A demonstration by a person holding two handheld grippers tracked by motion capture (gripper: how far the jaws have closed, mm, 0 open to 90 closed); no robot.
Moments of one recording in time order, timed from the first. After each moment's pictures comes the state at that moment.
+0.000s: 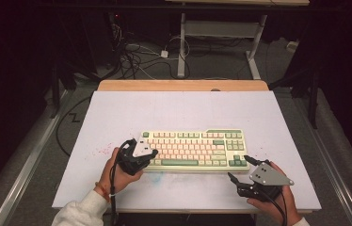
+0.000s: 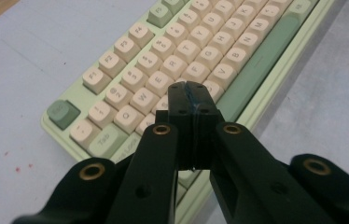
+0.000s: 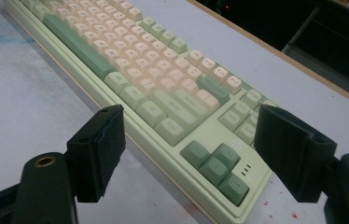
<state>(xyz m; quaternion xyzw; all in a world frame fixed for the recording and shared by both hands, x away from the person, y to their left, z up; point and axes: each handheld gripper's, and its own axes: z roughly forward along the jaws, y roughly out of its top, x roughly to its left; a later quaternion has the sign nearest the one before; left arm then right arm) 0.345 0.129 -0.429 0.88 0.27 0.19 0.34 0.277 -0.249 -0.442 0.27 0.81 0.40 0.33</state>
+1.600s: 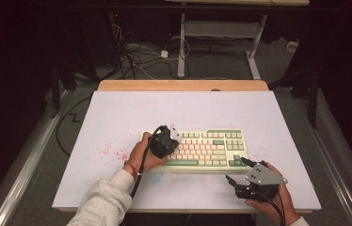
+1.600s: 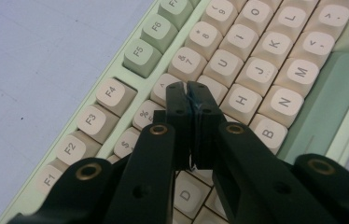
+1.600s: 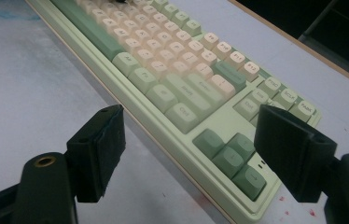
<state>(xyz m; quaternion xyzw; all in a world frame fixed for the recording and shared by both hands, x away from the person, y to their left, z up) 0.402 0.061 -0.441 0.92 0.24 0.17 0.27 0.281 -0.246 -0.451 0.27 0.83 0.39 0.31</state>
